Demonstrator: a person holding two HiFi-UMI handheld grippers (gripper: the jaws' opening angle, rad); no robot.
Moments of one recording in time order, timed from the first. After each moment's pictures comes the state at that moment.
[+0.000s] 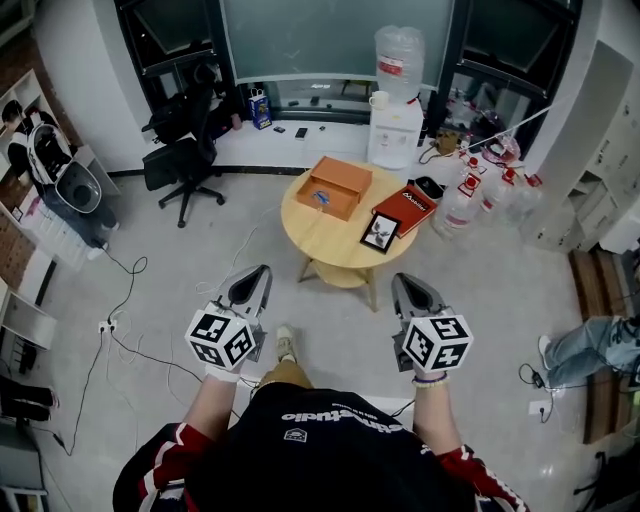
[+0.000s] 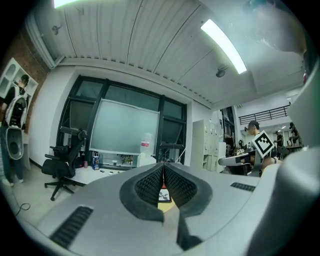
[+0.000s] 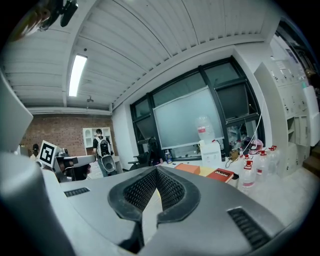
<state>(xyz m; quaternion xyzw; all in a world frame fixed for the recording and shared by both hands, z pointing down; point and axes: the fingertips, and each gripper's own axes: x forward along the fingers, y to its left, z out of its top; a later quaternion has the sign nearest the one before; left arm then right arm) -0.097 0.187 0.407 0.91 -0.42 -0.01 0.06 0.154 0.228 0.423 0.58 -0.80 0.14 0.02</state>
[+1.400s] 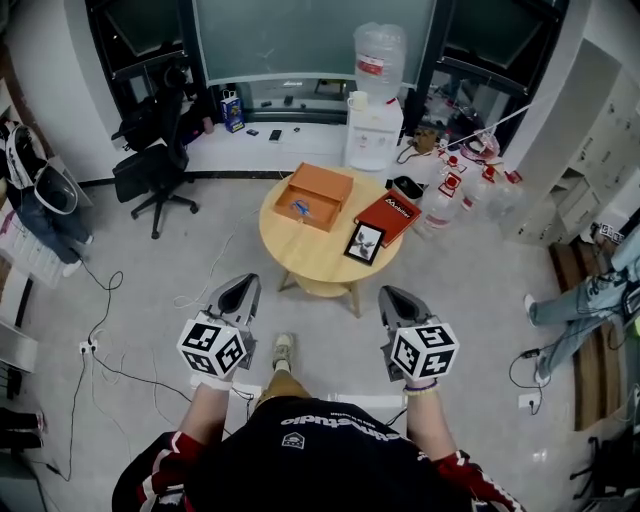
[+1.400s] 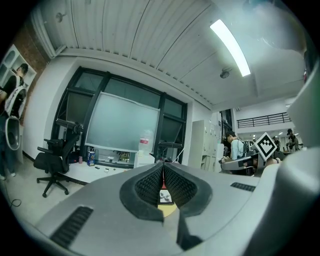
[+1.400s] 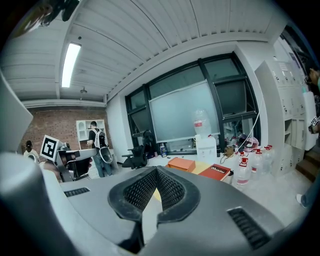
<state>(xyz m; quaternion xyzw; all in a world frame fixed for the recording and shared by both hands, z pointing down) -0.092 0.117 0.432 0.91 -0.40 -0.01 0.08 0.155 0.180 0.452 0.60 -0.78 0.16 0.06</state>
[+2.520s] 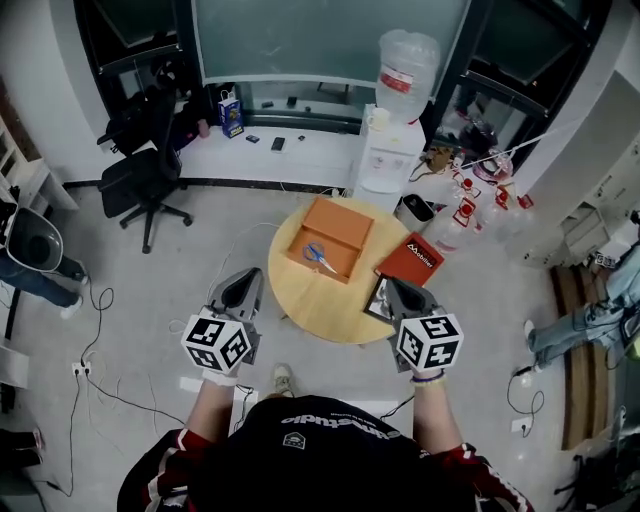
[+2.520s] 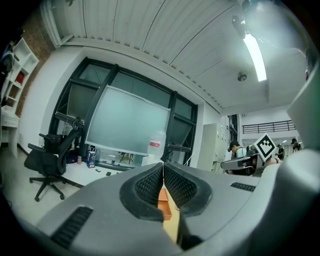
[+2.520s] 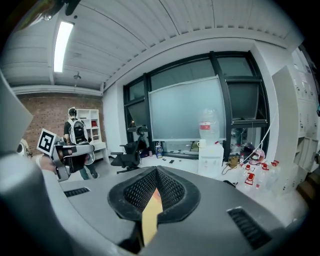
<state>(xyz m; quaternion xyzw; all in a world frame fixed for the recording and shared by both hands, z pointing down) -0.113 -0.150 0.419 0.91 -0.40 -0.03 0.11 0.143 -0.093 0.424 0.61 -0.77 0.14 0.11</state>
